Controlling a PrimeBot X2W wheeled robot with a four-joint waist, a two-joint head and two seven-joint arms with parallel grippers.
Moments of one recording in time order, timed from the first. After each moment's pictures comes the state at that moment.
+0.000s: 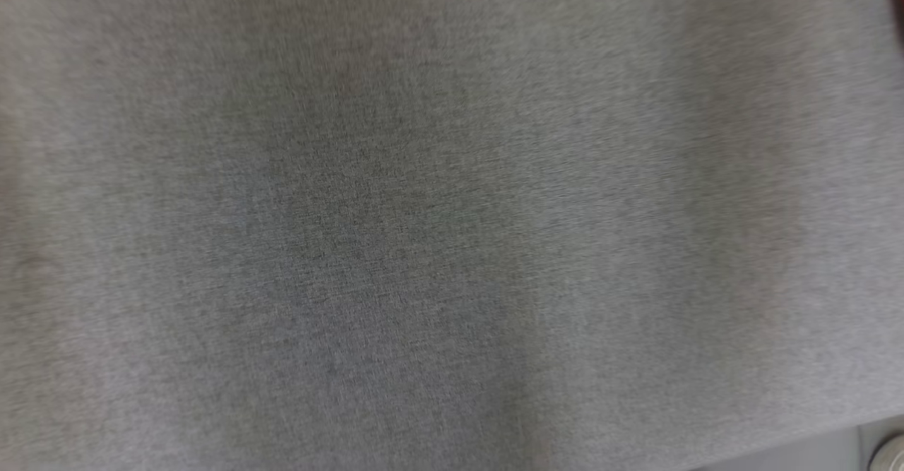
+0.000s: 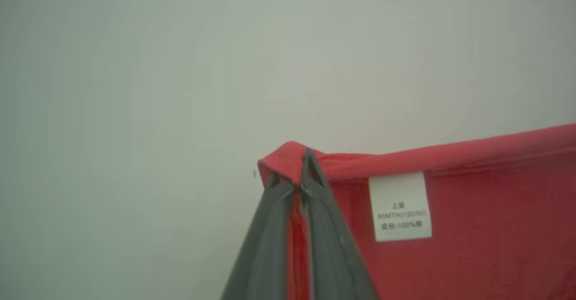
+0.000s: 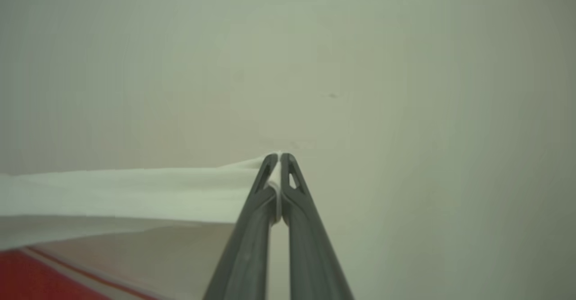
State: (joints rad) left arm -1.54 0.39 -0.14 0.43 -0.53 0.01 -0.23; right arm -1.79 -0.20 -0.13 0.51 -0.18 0.13 -0.26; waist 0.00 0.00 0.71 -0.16
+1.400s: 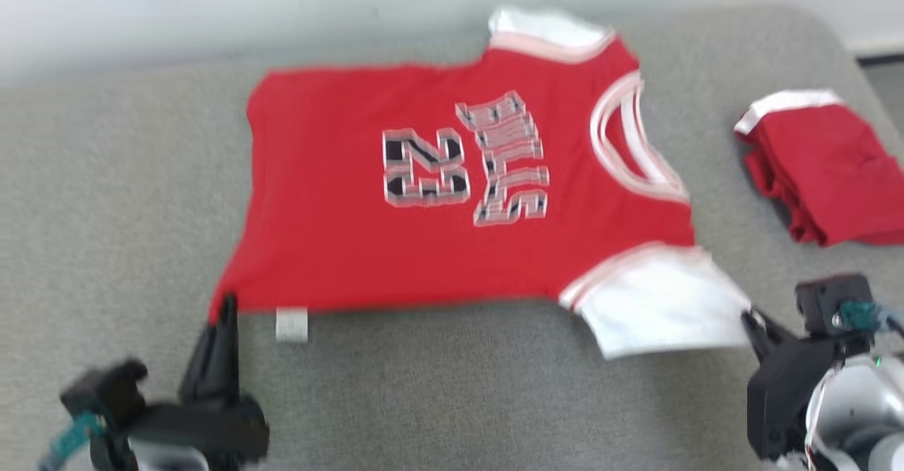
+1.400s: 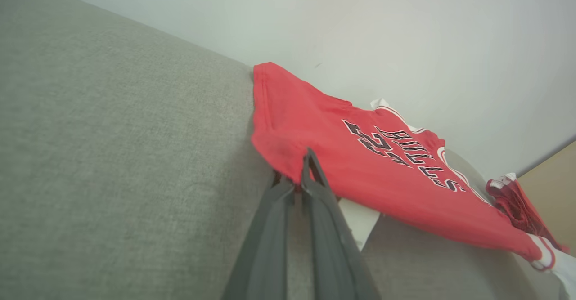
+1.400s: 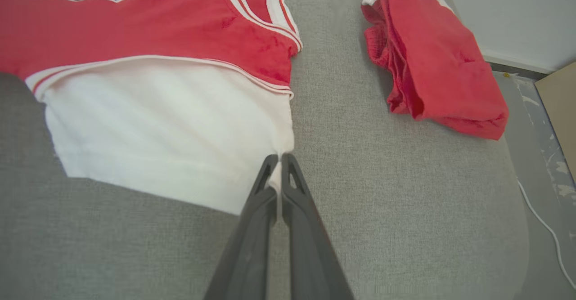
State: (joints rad) left arm -0.22 0.19 -0.14 0.28 -0.66 -0.08 -0.26; right arm -0.08 -0.25 -0.01 -0.21 0.13 0.13 0.72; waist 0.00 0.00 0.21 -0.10
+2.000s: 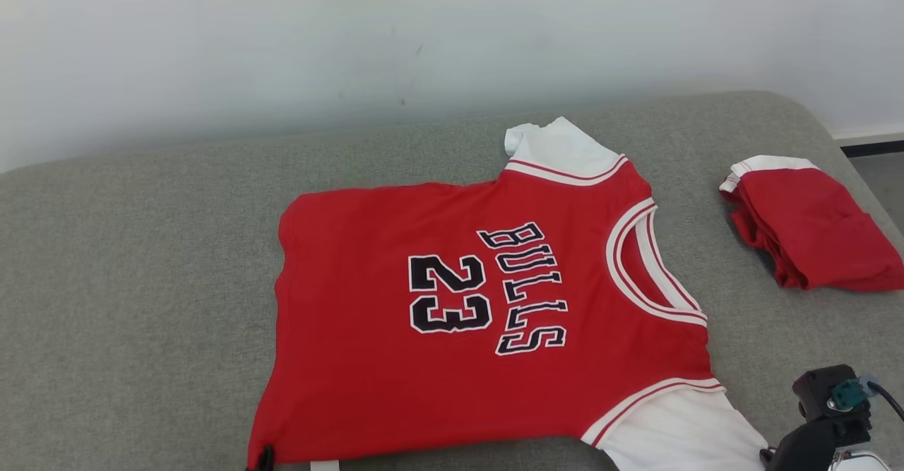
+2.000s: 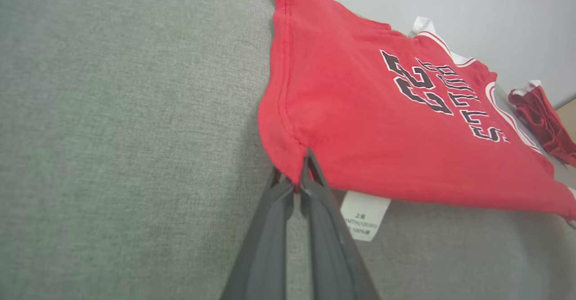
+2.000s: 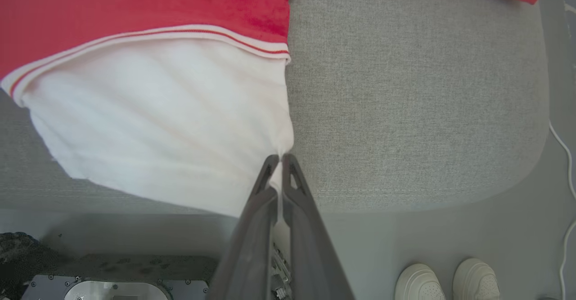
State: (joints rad) left arm 0.06 0.22 -0.23 0.25 -0.61 -0.01 -0.16; right arm 0.13 -0.26 -0.05 -0.24 0.19 0.13 0.99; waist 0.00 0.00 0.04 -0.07
